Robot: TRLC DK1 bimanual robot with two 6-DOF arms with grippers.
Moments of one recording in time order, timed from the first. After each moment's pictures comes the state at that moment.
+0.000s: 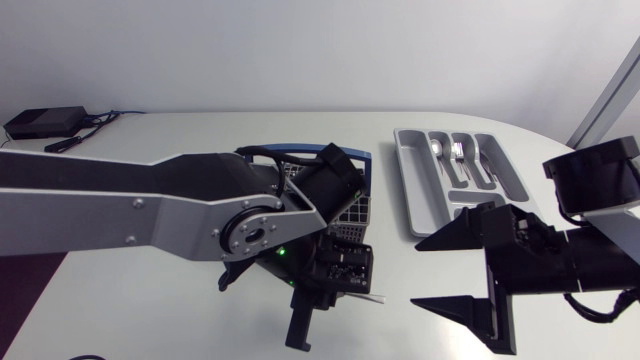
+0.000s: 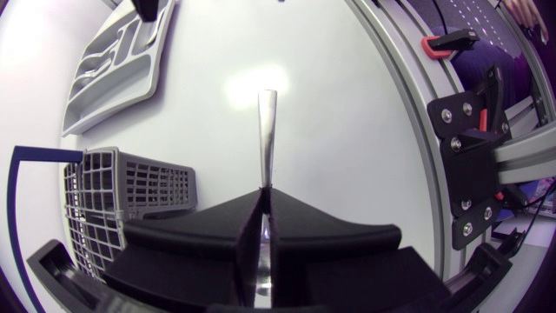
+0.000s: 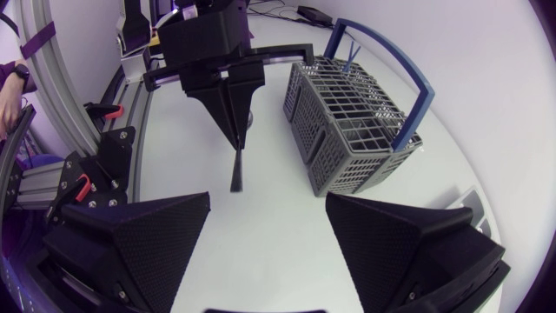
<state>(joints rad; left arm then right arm) -0.95 1.70 1.13 -0.60 0.15 0.86 0.26 0.94 0.60 -0.62 -0.65 -0.84</state>
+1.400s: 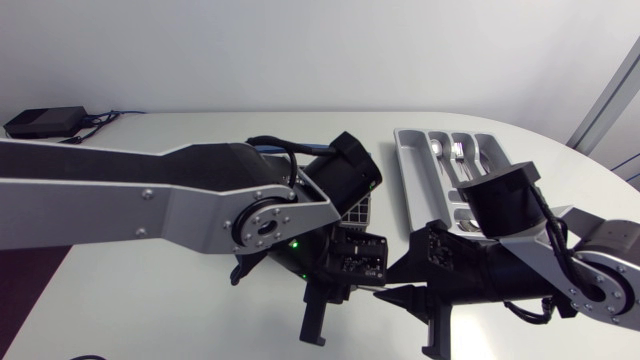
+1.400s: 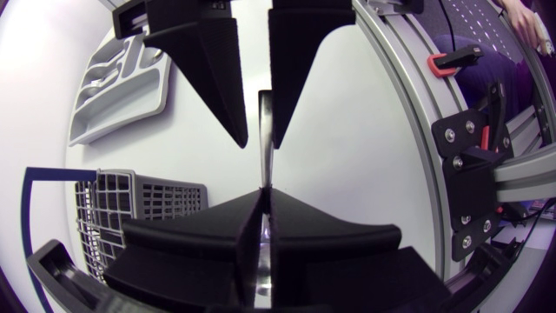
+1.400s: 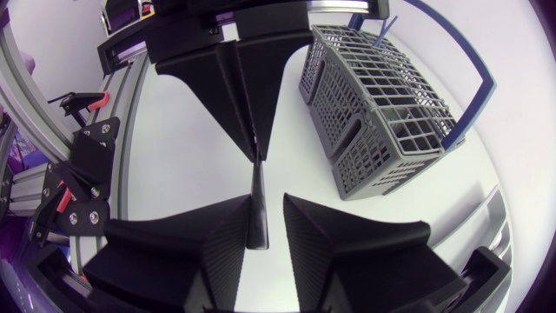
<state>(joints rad) -0.97 1.72 1.19 -0.60 0.15 0.85 0.54 1.12 0.54 -0.36 -0.43 -0.63</state>
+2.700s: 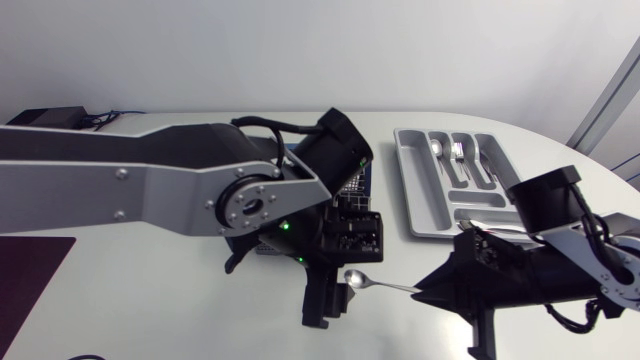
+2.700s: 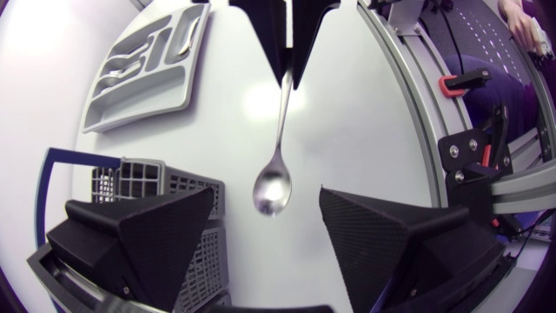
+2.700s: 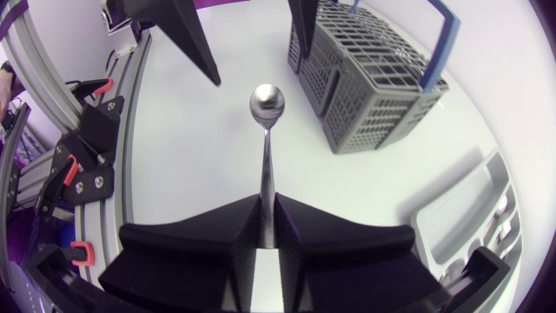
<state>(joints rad) -0.93 1.68 1.21 -0.60 0.15 0.79 0.24 1.06 0.52 -0.58 -0.57 -0.86</state>
